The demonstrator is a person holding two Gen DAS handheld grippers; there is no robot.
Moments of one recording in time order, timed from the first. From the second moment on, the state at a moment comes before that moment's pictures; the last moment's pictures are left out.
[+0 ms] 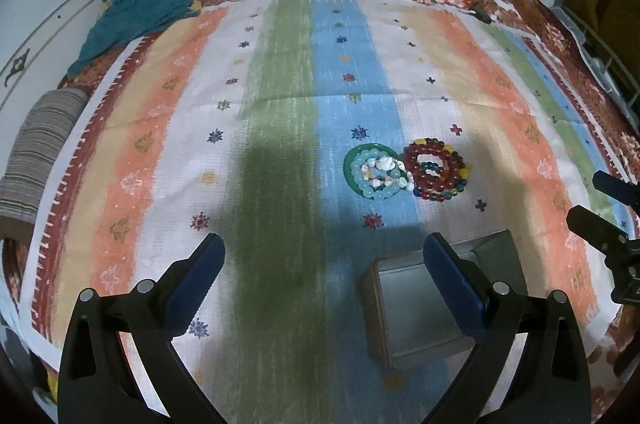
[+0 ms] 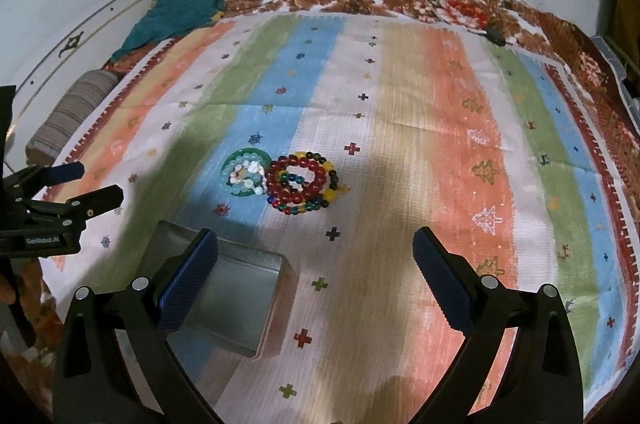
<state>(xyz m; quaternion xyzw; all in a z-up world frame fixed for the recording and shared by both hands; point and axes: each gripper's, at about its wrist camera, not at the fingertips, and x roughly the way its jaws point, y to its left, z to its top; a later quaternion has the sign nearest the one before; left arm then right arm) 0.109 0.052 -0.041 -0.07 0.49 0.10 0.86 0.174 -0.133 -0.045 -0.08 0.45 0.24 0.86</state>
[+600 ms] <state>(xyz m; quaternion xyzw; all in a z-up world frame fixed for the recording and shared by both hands) 0.145 0.060 -0.057 -0.07 0.51 0.10 0.85 0.214 -0.109 -0.069 -0.09 0.48 0.23 0.84</state>
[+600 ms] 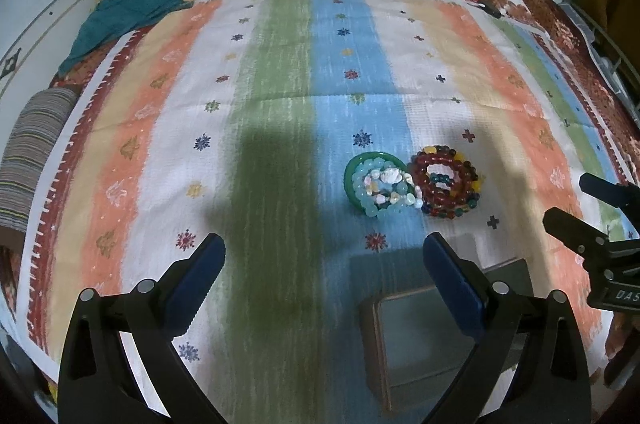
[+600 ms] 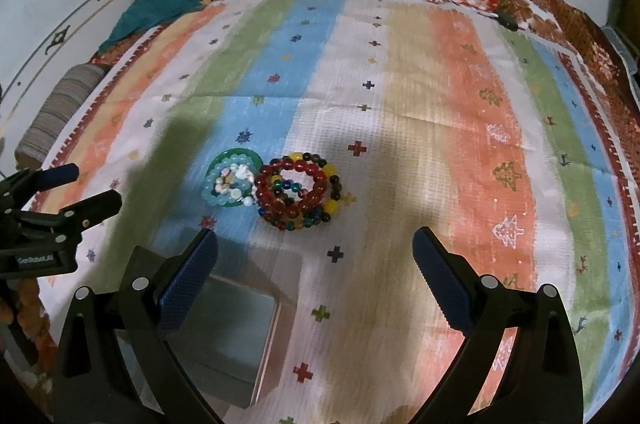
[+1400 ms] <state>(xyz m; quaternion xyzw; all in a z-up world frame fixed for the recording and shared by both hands) 0.182 0.051 -0.080 -0.06 0.53 0.06 0.84 0.265 -0.087 -0.105 -0.08 0.52 0.20 0.83</state>
